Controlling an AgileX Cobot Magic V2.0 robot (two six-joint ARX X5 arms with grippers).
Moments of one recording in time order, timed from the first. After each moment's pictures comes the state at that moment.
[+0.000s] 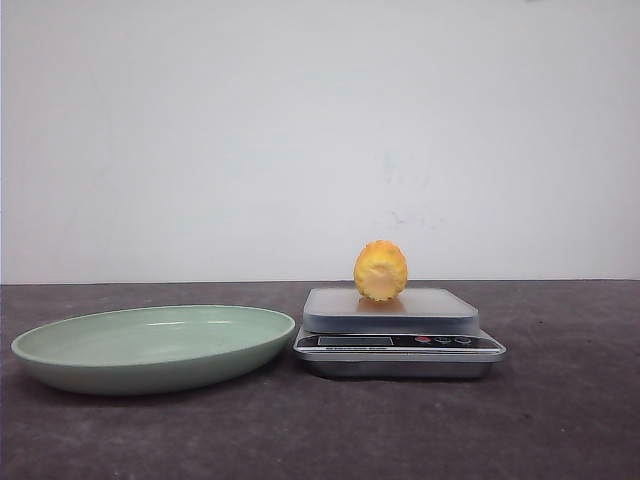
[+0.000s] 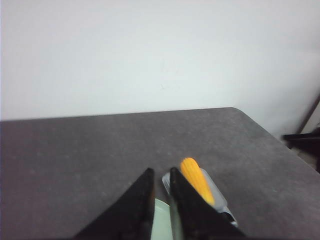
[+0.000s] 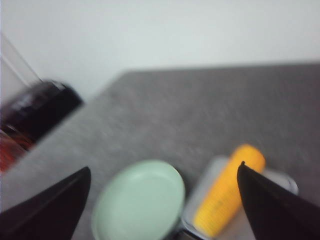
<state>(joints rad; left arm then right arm) -0.52 0.58 1.53 -1.10 -0.06 -0.21 0.36 0.91 0.89 -0.28 -0.40 0.34</state>
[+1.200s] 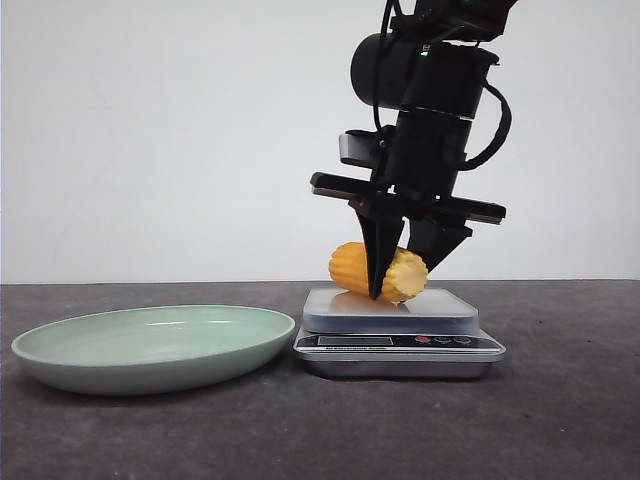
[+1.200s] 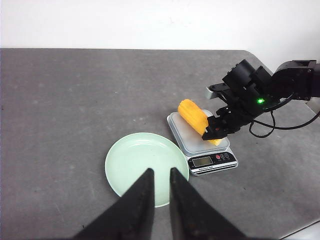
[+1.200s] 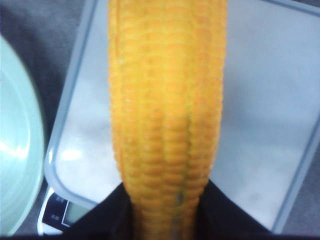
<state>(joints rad) -0.52 0.58 1.53 -1.33 -0.05 -0.25 0.57 1.87 1.40 -0.71 -0.08 0.34</state>
